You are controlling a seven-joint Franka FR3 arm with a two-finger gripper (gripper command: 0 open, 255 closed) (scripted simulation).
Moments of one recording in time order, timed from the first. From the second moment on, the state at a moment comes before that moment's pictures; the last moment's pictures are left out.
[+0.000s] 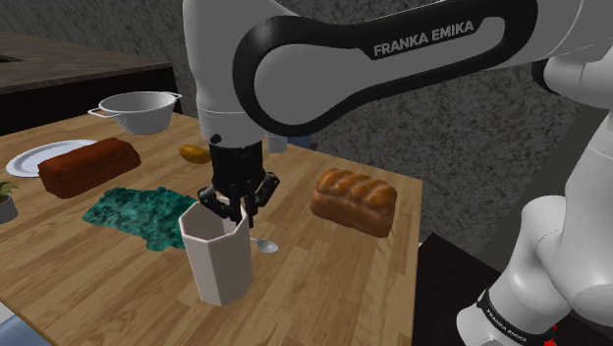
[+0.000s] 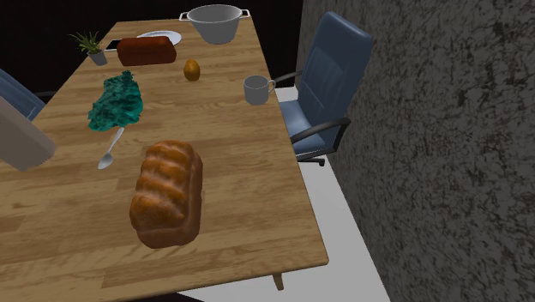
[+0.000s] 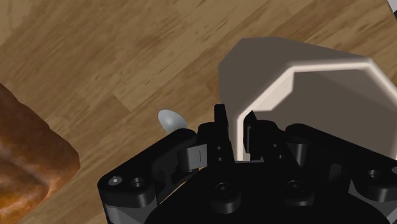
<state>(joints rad) 0.47 0.14 0.32 -1.73 -0.03 1.86 1.01</state>
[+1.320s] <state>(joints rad) 0.47 0.18 0.32 -1.85 -0.04 2.02 1.01</state>
